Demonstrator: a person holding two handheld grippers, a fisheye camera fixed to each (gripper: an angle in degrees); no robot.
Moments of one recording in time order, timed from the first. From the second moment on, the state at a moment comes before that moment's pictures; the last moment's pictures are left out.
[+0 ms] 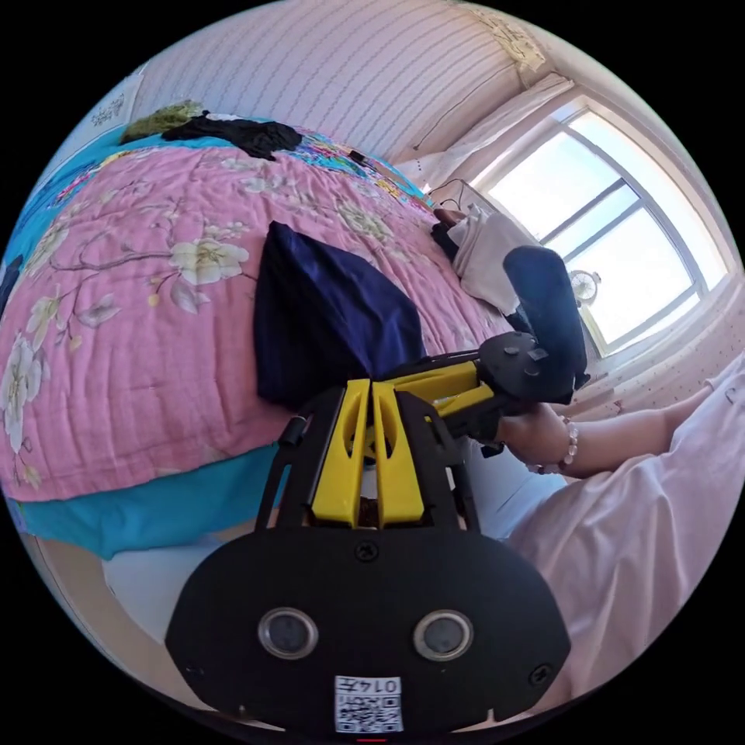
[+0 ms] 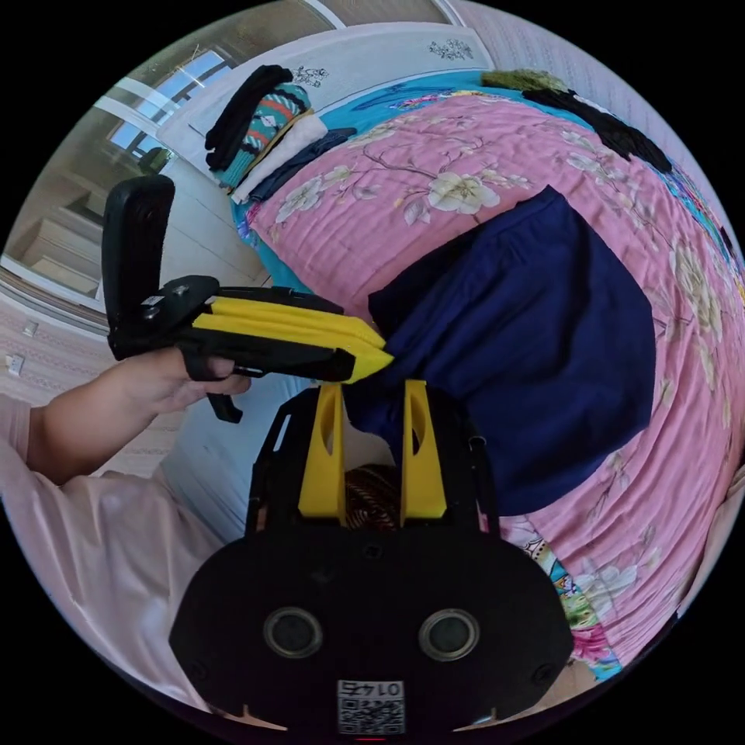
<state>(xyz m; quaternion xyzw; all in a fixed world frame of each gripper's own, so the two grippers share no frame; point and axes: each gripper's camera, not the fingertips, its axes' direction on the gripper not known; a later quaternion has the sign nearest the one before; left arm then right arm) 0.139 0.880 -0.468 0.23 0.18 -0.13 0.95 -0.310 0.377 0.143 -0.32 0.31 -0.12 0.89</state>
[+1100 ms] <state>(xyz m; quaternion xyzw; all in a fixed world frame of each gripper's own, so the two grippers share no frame) 0.024 0.998 -0.670 0.29 0.18 -0.19 0.92 -0.295 0.504 -0.273 0.02 0.33 0.11 0.94</state>
